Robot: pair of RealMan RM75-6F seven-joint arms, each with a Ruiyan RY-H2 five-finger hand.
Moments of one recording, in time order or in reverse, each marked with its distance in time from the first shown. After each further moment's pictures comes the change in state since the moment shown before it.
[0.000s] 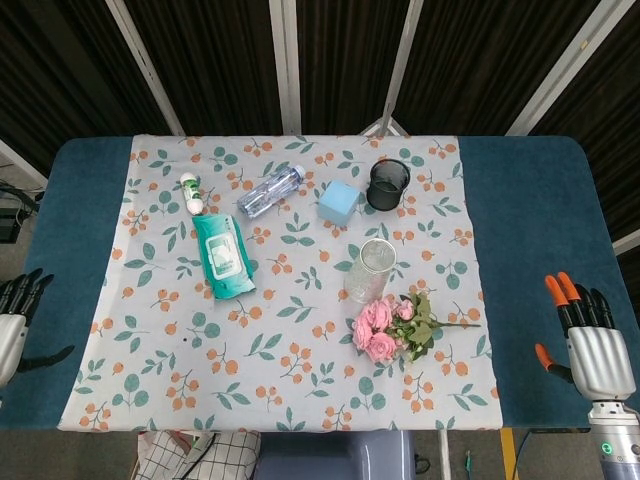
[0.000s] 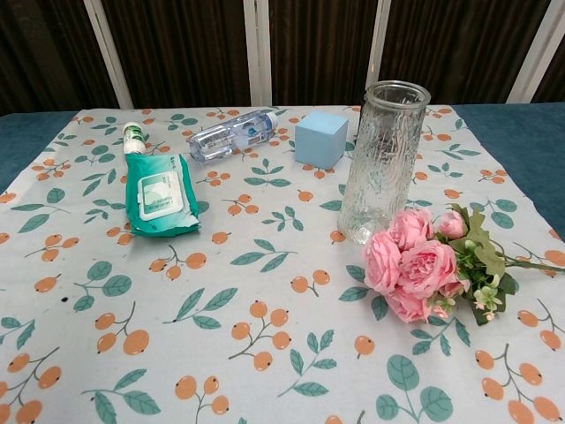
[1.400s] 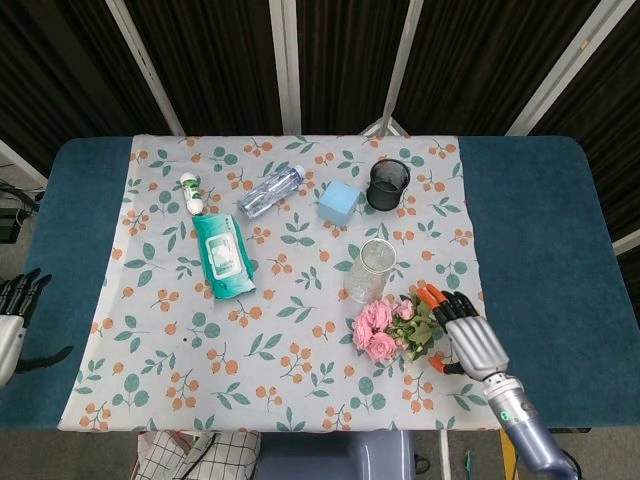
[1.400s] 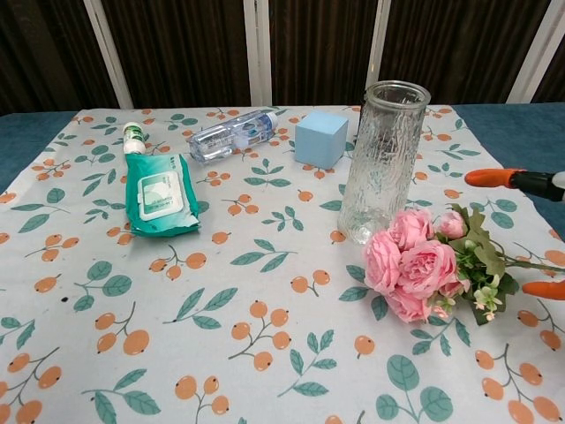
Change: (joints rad) left arm 0.004 -0.001 0.002 0.017 0.016 0.012 -0.023; right arm 0.237 -0.166 0.010 -0.141 0.076 -0.383 -0.120
